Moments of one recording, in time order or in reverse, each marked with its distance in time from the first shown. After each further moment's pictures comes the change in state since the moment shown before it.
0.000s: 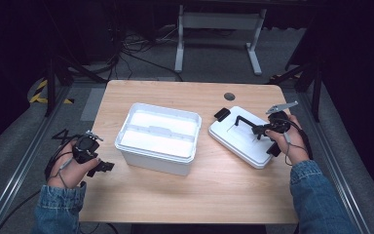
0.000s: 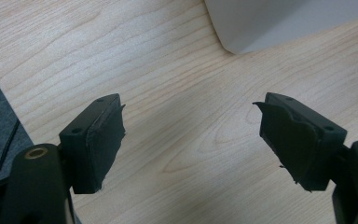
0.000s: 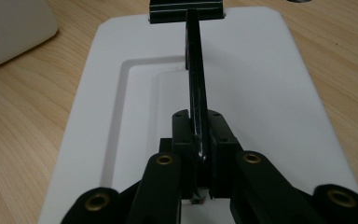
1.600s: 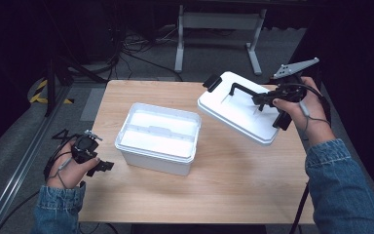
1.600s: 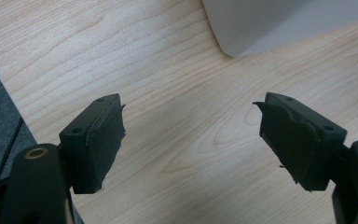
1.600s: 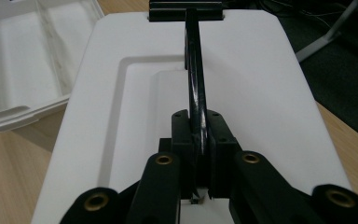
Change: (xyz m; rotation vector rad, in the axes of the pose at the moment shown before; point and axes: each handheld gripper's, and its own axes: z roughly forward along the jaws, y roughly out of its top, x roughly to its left) left arm 0.000 0.000 -0.003 -0.013 0.006 0.002; right arm 0.056 0.114 -0.111 -0.103 0.025 -0.171
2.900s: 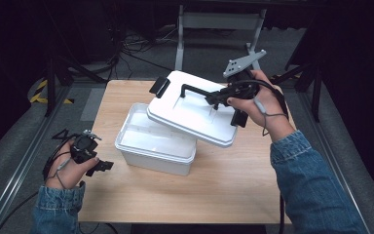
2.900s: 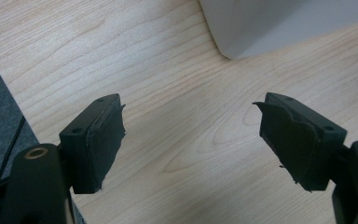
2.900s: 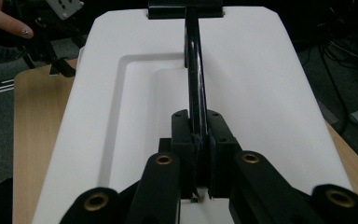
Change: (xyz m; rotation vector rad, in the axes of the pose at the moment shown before) left arm 0.000 -0.001 -0.003 -0.013 0.002 0.002; right arm 0.082 0.079 0.048 -0.058 0.187 -0.187
